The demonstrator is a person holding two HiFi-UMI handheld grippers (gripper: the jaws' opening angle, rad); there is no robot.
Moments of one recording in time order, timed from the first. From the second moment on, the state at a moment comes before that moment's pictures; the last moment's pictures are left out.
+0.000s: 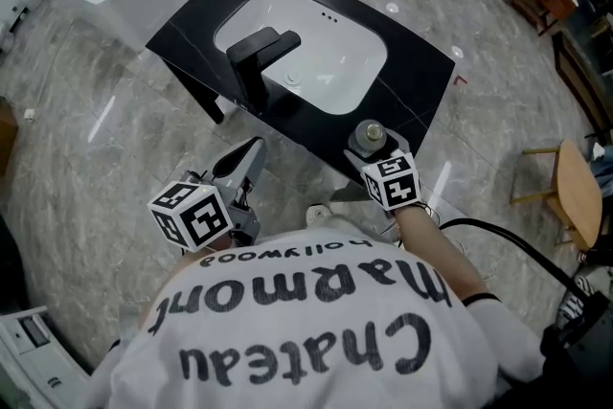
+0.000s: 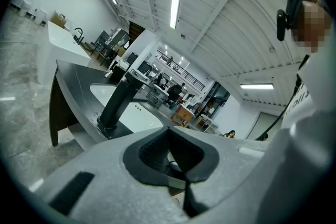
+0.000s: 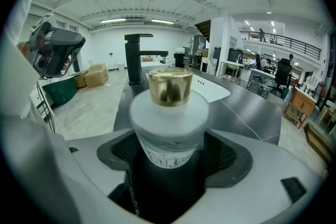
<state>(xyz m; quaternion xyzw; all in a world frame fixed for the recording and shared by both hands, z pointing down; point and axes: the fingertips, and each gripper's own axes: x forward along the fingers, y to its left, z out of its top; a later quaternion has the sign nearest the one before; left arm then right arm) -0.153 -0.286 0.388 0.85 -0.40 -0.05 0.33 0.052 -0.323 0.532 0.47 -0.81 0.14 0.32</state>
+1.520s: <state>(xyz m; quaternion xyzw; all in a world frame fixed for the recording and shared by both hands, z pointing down) -0.051 -0.190 0.340 0.91 -0.27 -0.05 0.30 0.163 -0.167 0.319 0.63 -0.76 0.17 -0.02</state>
